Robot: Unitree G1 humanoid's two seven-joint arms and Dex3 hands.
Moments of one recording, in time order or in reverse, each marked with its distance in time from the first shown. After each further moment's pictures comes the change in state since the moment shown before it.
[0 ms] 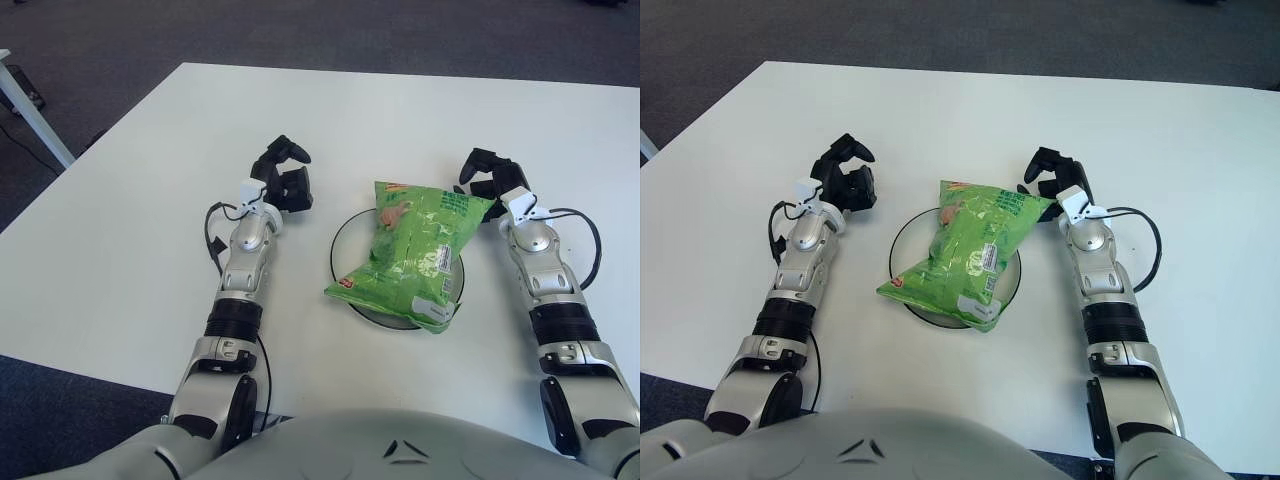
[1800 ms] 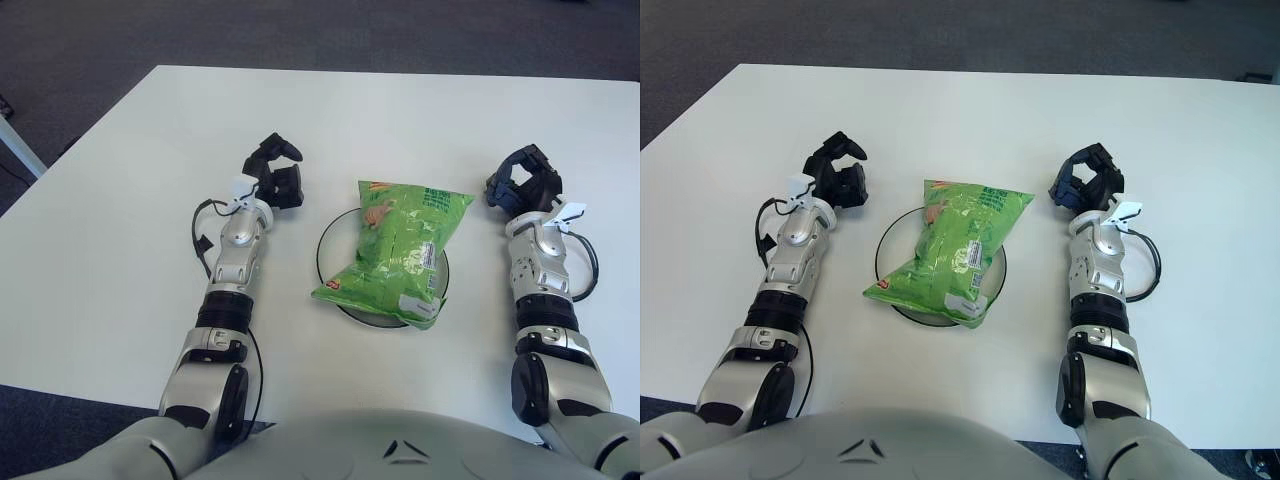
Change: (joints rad) left arm -0.032 0.052 0.013 0.060 -0.002 -0.022 -0.038; right arm -0.095 0.178 -0.299 0.170 0.516 -0.107 0.078
